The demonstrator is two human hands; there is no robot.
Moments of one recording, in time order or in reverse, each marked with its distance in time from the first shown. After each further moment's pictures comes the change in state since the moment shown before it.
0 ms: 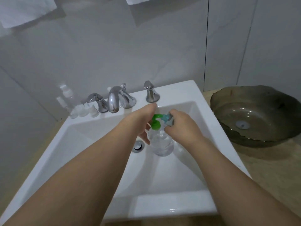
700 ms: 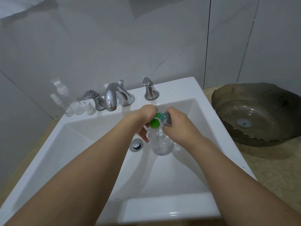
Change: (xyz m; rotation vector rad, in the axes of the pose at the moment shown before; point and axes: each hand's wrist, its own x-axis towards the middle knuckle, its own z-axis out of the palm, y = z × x) left_hand 0.016 -0.003 0.004 0.162 0.035 0.077; right_hand 0.000 -0.002 0.005 0.078 -0.037 -0.062
